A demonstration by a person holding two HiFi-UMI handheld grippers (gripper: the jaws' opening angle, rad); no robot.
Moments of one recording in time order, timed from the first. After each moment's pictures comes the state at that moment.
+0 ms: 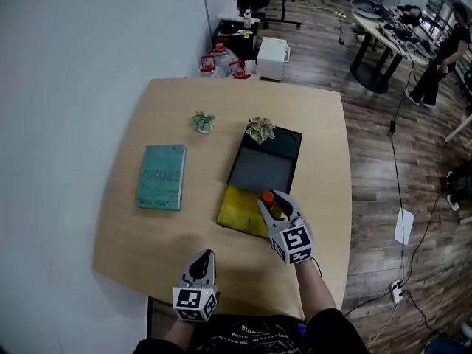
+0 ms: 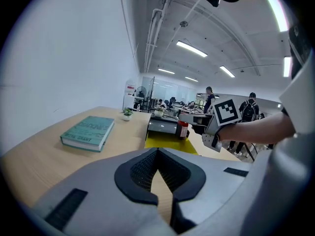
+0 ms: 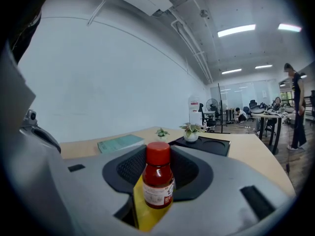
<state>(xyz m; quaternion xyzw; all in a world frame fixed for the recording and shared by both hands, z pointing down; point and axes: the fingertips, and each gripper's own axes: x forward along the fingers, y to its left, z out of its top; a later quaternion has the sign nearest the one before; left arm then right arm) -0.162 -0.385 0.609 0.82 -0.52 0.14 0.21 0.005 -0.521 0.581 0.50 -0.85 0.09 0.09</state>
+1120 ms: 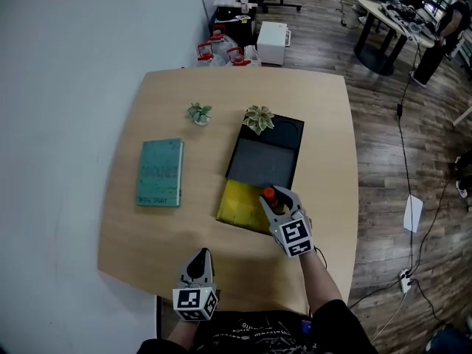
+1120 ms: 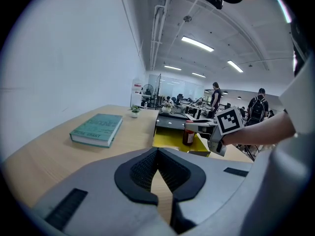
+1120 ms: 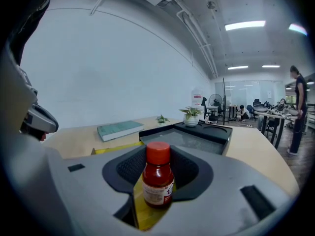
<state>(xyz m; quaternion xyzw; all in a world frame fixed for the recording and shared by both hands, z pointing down) -0.172 -0.391 0.623 0.79 -0.56 0.17 0.21 0.015 -0.531 0.640 0.48 -0.86 0.09 0.14</state>
